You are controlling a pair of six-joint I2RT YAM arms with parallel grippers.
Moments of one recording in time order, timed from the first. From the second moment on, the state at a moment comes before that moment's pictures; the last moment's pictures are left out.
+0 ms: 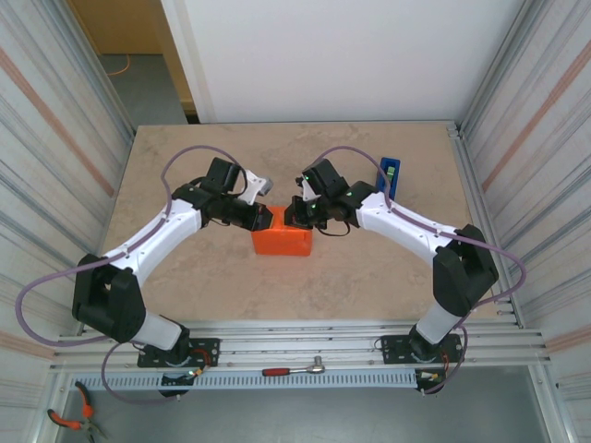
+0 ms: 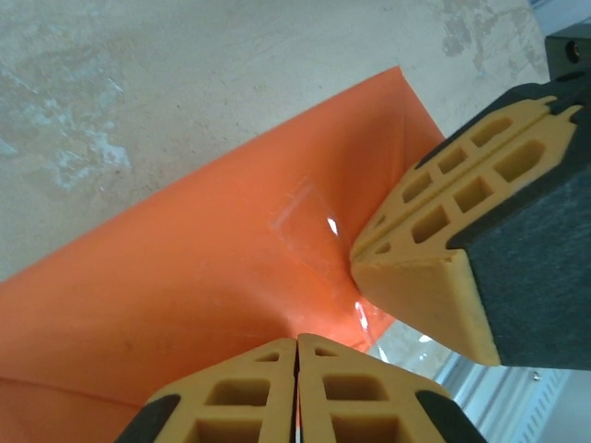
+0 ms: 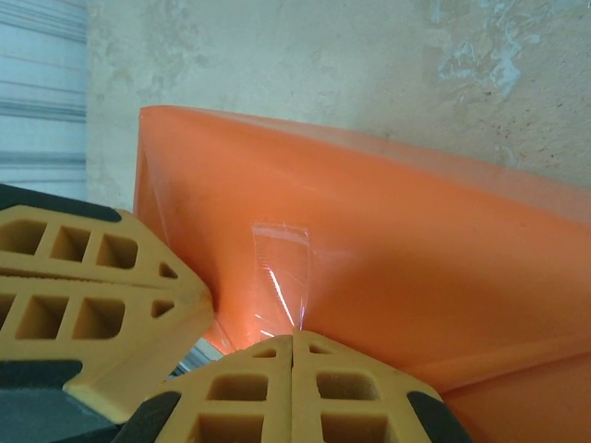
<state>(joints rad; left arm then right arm) -0.45 1.46 1.15 -0.69 0.55 -0.08 0.73 1.65 1.30 -0.53 -0.36 0.77</state>
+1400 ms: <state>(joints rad) -0.45 1.53 1.27 -0.68 0.60 -0.16 0.73 1.65 1.28 -0.51 -0.36 0.75</state>
